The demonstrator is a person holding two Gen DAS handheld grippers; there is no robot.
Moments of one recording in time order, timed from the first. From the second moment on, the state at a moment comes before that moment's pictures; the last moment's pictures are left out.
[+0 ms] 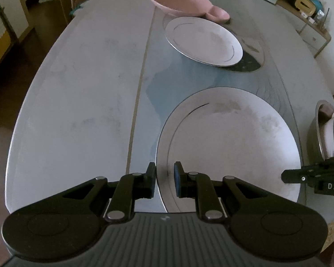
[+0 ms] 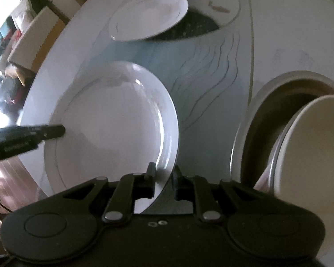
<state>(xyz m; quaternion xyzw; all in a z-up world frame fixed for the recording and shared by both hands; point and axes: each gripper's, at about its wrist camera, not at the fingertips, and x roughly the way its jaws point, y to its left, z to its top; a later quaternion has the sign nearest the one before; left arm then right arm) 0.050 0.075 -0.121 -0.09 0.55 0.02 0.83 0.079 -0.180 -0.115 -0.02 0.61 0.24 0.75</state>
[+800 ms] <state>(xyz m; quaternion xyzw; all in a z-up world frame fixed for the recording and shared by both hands) 0.054 0.084 -0.090 -0.09 0.53 -0.01 0.84 0.092 -0.179 -0.061 -0.05 0.58 0.23 0.78</state>
